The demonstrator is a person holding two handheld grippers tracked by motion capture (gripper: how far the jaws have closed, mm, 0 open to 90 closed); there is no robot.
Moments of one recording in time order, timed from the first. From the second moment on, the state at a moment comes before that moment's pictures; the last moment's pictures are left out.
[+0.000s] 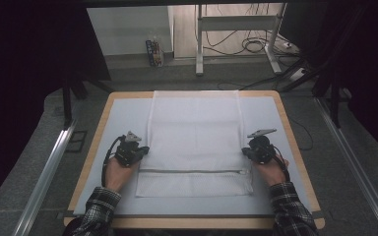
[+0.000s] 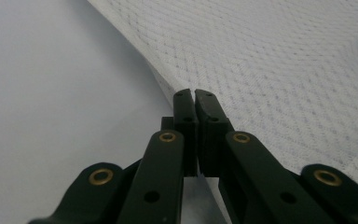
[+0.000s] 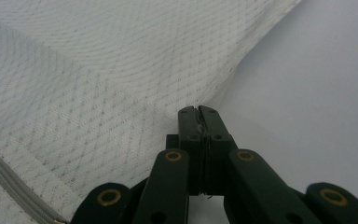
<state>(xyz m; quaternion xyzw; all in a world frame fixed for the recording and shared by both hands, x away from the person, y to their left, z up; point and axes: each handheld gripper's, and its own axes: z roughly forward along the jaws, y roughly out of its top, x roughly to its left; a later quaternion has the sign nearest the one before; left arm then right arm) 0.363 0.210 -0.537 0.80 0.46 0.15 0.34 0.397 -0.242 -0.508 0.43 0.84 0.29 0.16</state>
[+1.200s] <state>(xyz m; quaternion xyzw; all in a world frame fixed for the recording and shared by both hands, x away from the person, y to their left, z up) 0.312 0.219 -0.528 0.81 0.44 0.16 0.36 0.338 -0.248 -0.501 0.37 0.86 0.31 0.14</state>
